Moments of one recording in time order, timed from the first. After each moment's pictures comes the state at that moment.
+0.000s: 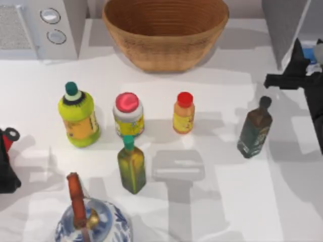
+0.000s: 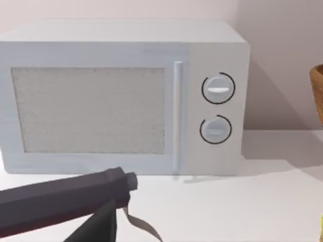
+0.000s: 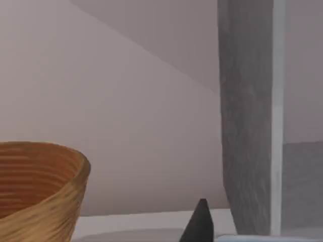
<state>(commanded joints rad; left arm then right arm) 0.00 0.00 0.00 0.00 0.00 0.00 0.34 1.69 0.46 1.29 0.35 0.07</state>
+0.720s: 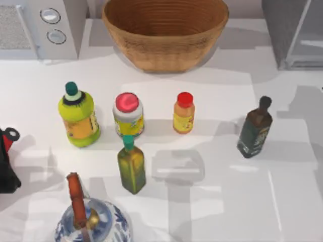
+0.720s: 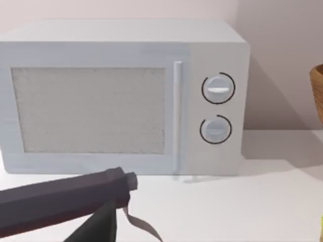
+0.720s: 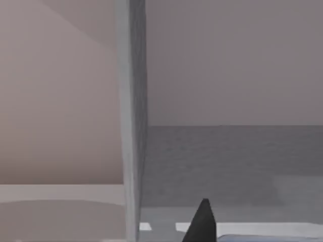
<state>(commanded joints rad) 0.00 0.00 0.00 0.00 0.00 0.00 0.02 1.51 0.39 1.12 0.04 0.02</state>
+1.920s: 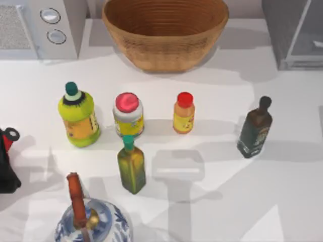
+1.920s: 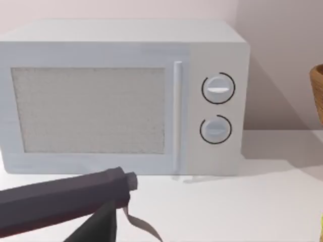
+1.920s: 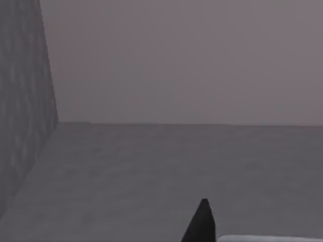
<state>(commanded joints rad) 0.00 0.00 0.00 0.00 0.00 0.00 -0.20 2.25 1.25 0.89 -0.20 -0.01</state>
